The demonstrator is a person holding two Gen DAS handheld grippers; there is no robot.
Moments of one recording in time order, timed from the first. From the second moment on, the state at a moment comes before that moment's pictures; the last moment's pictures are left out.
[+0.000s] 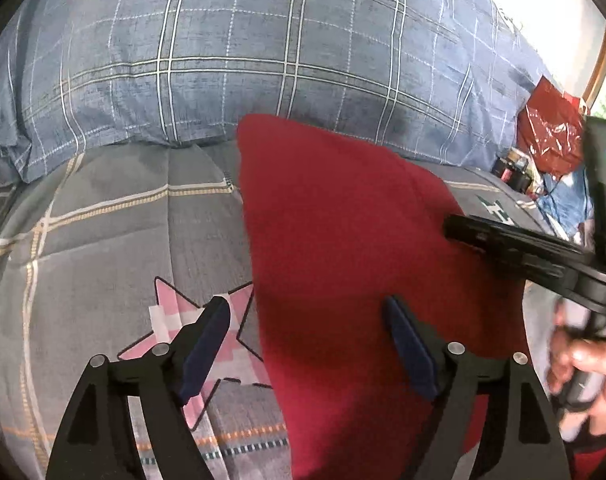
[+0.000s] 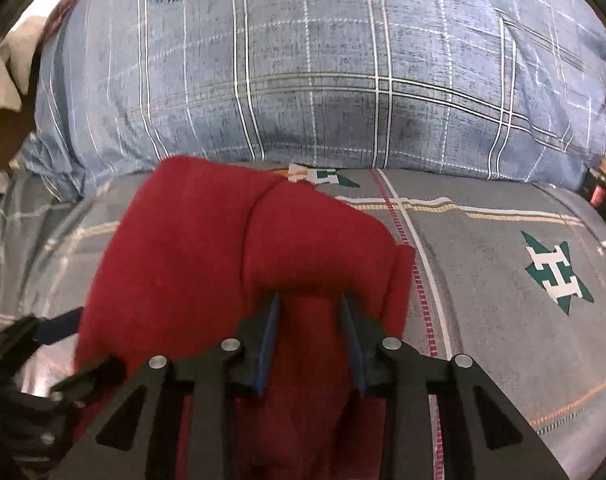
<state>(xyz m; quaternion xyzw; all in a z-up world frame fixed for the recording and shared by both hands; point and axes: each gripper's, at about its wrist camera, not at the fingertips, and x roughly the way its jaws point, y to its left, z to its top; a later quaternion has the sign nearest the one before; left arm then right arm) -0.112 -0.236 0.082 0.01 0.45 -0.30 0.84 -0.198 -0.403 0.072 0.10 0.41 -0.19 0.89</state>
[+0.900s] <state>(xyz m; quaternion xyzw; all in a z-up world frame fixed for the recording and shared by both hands) -0.097 -0.223 0.081 -0.03 0.46 -0.33 0.82 -0.234 -0.423 0.062 0.23 0.36 -0.20 0.88</state>
